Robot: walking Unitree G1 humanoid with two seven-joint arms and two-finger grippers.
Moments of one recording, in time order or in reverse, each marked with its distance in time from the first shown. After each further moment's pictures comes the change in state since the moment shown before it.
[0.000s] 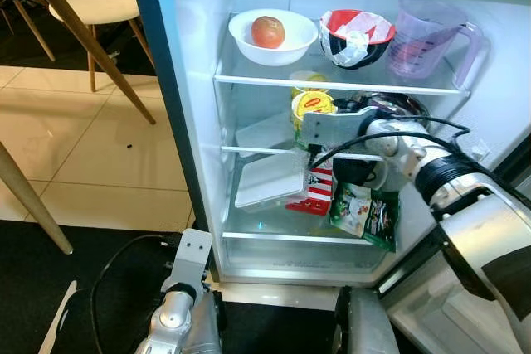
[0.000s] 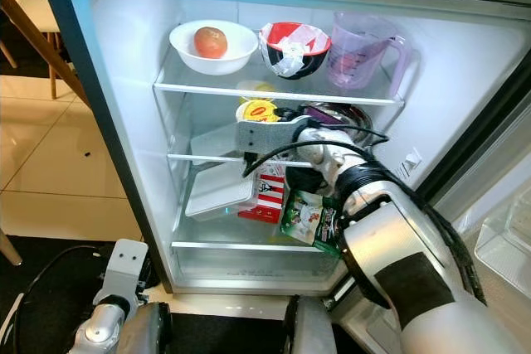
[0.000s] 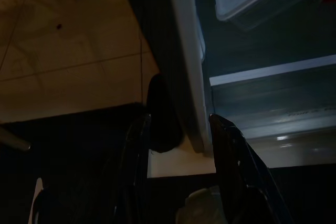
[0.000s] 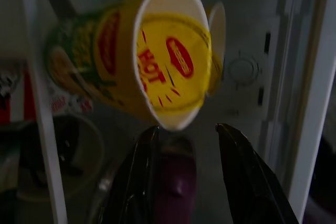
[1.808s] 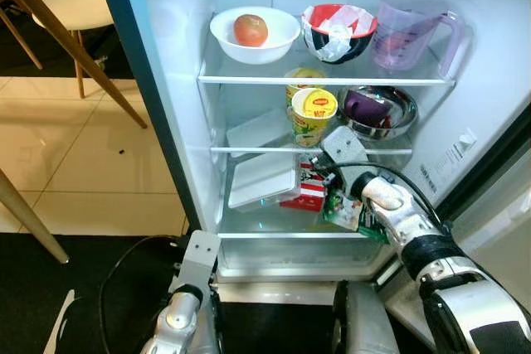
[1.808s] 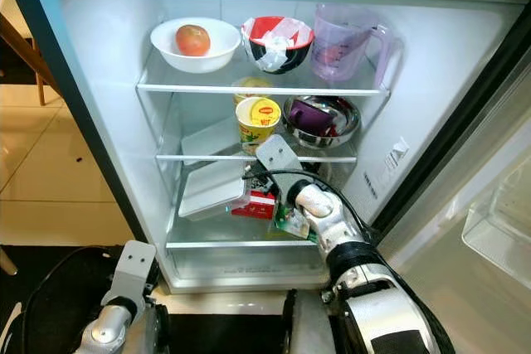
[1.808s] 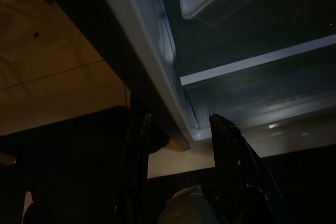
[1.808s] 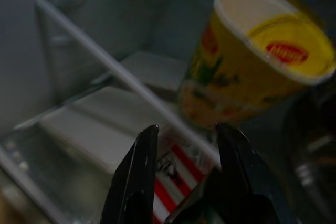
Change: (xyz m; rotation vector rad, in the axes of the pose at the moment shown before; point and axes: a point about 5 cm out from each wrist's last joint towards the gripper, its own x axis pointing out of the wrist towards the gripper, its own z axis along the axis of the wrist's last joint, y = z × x) left arm -0.002 -0.008 -0.005 0.013 0.016 -0.050; right arm -0.010 0.090 0.026 0.959 -0.201 0.132
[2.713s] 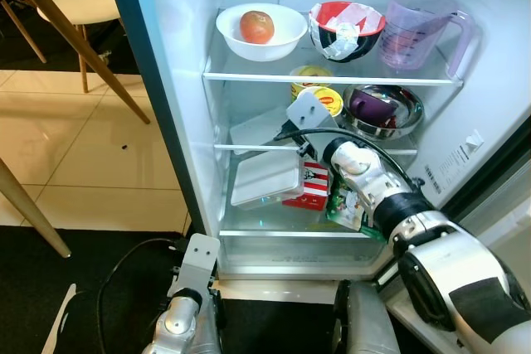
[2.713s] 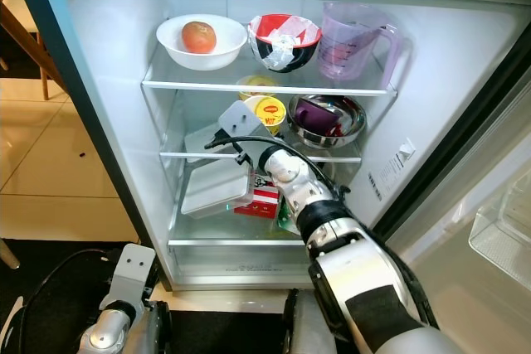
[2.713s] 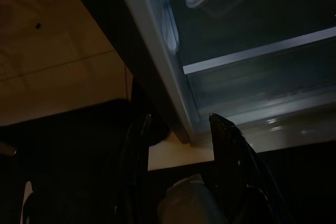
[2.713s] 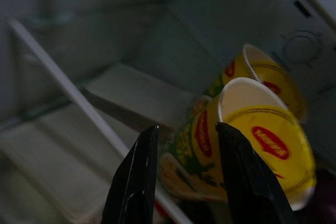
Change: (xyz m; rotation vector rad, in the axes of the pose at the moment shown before) left arm -0.005 0.000 0.001 -0.001 -0.008 0.010; right arm 0.022 -0.001 0.046 -0.247 0.049 -0.090
